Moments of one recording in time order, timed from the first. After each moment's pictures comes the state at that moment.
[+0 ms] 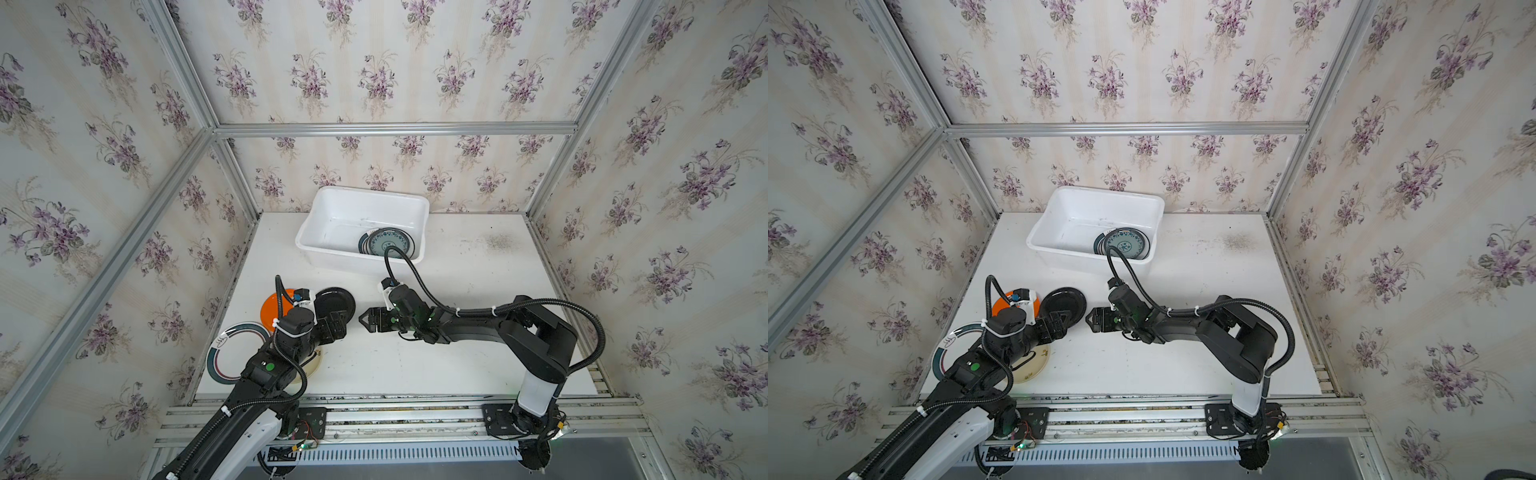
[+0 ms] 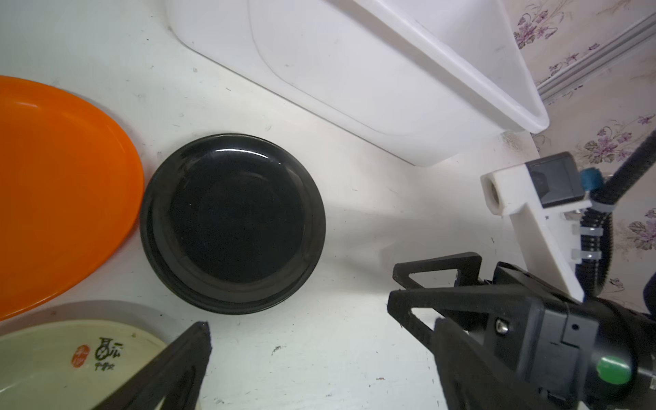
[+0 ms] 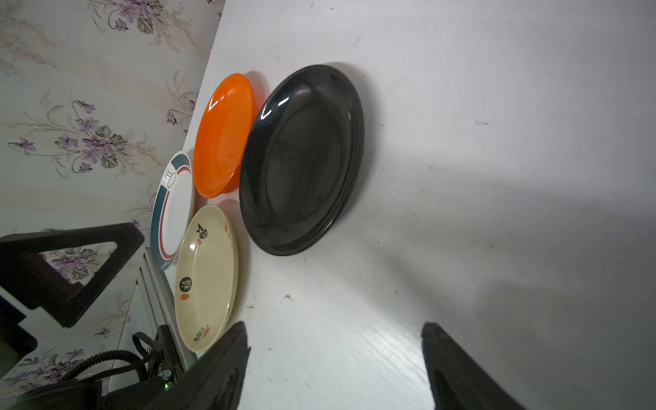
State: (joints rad) left arm -0.42 0.61 0.39 -0.39 -0.07 -0.61; right arm 0.92 1.83 0.93 0.25 -0.18 0.79
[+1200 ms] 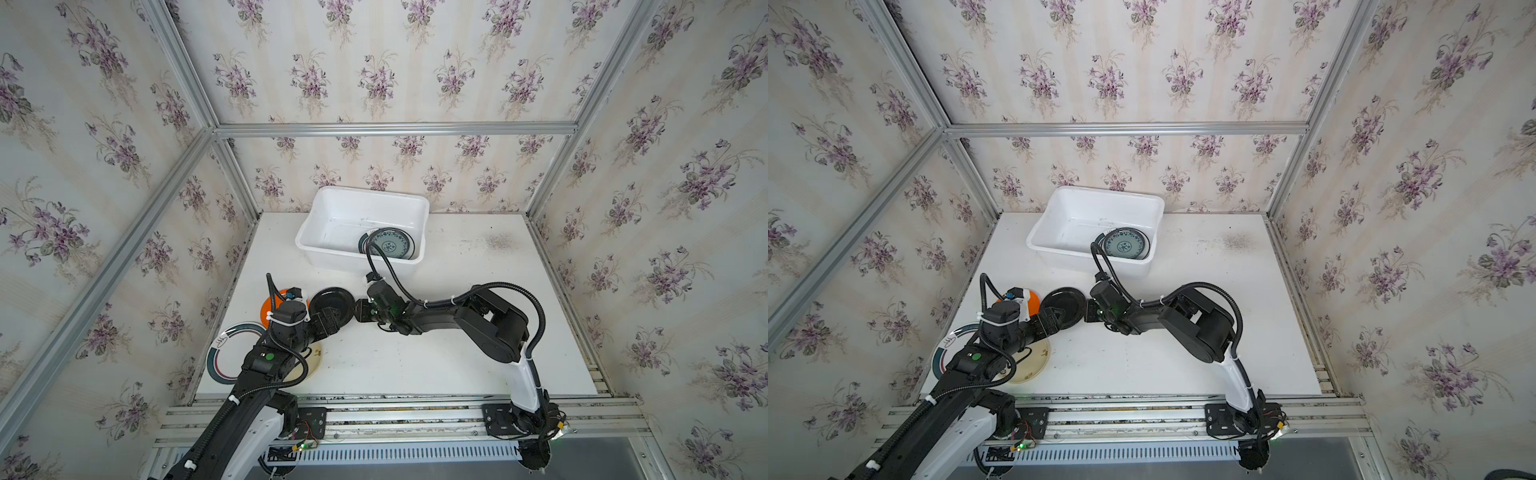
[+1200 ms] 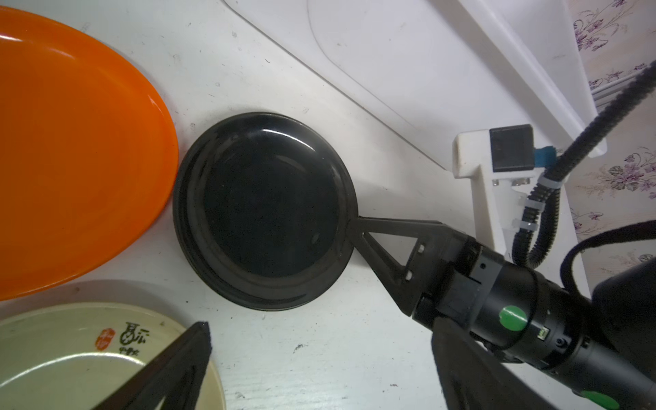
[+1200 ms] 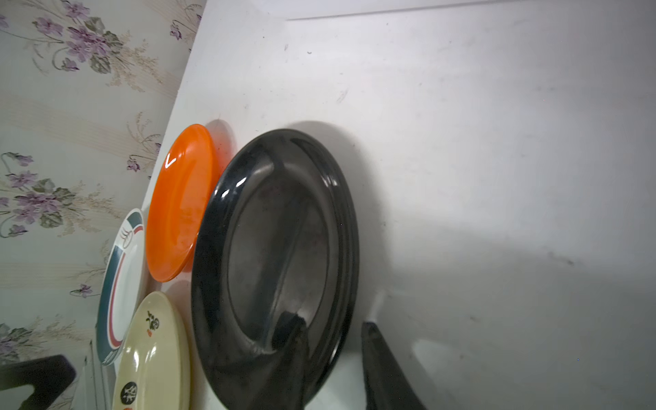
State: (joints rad) left arm -0.24 0.70 0.41 -0.40 0.08 -0.60; right arm 0.93 2.12 1.19 0.29 -0.07 0.79
